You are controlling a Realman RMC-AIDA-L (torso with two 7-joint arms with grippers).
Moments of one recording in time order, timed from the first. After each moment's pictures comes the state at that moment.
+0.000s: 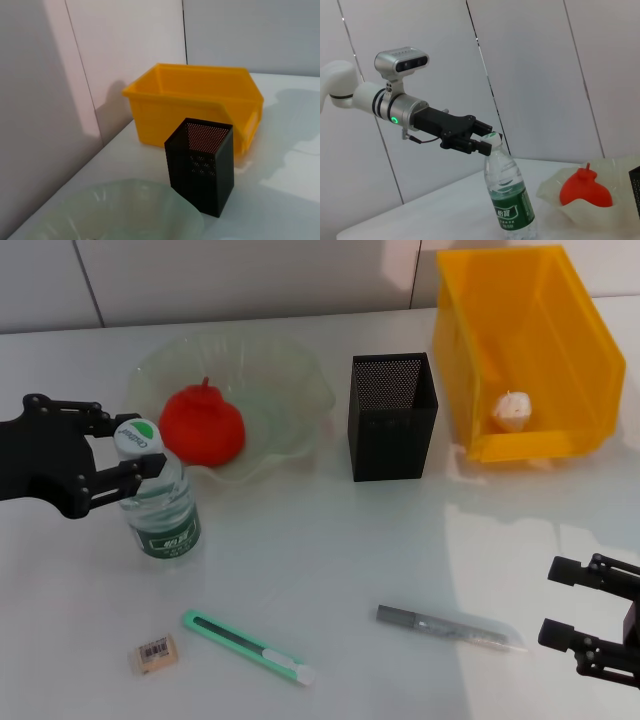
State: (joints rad) left arm -0.22 -2.07 1.12 1.50 1.96 1.47 -1.73; right arm 0.12 2.08 -0.48 -0.65 -1.95 -1.96 1.07
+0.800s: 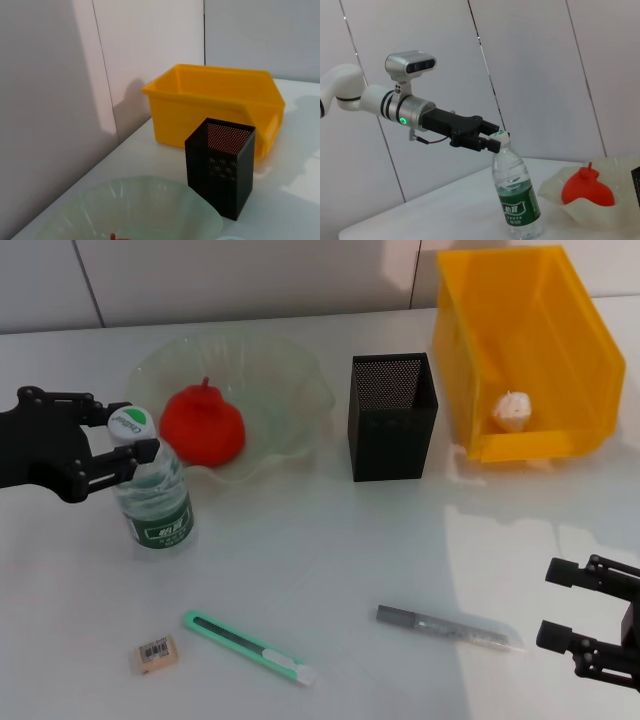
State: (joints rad) left arm -0.25 -2.07 1.09 1.42 1.96 1.43 -1.72; right arm 0.13 2.08 -0.48 -0.65 -1.95 -1.96 1.07
